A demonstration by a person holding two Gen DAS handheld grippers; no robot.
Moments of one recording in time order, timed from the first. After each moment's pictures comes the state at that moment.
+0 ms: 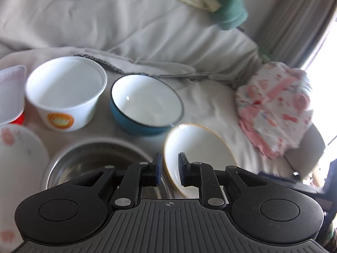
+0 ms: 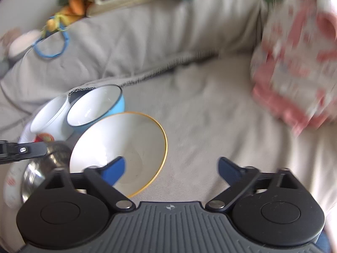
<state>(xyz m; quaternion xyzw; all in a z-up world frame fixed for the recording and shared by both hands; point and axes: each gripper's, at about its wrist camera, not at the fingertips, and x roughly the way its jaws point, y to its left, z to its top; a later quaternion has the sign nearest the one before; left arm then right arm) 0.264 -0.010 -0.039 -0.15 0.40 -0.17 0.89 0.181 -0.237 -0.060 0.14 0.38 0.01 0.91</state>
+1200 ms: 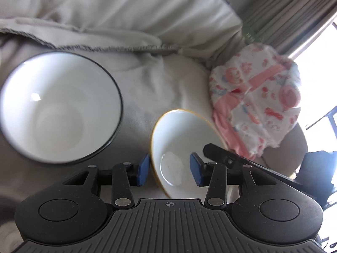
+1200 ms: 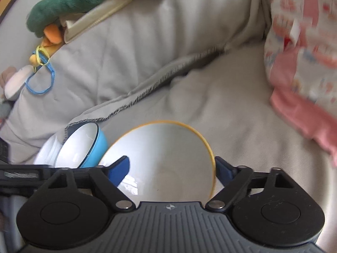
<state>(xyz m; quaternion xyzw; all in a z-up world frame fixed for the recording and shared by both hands) 0.351 -0.075 -0.069 -0.19 0.45 -0.28 0.83 0.266 -0.299 -0.086 0.20 0.34 0.05 0.92</state>
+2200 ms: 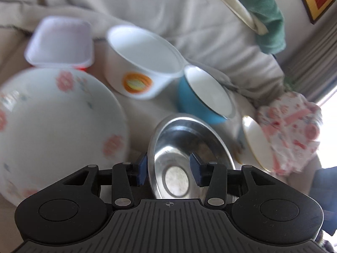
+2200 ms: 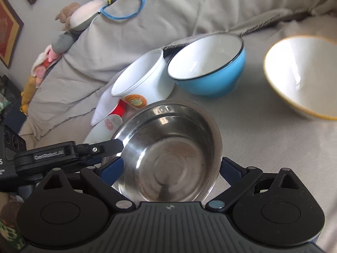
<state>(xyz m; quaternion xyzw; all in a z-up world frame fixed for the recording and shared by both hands) 0.208 0.097 -0.086 -0.26 0.41 -0.13 0.86 0.206 -0.133 -0.071 0.18 0.42 0.22 0.86</state>
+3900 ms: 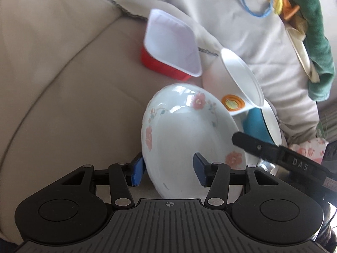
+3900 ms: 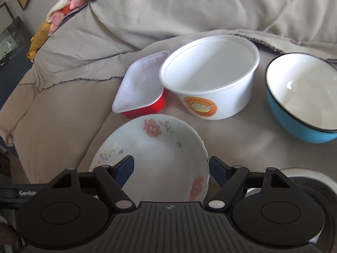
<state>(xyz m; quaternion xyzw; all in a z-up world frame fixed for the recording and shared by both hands) 0.163 0.216 -0.102 -0.36 0.42 0.02 0.83 0.278 0.003 -0.066 0.05 0.45 0.29 0.84</state>
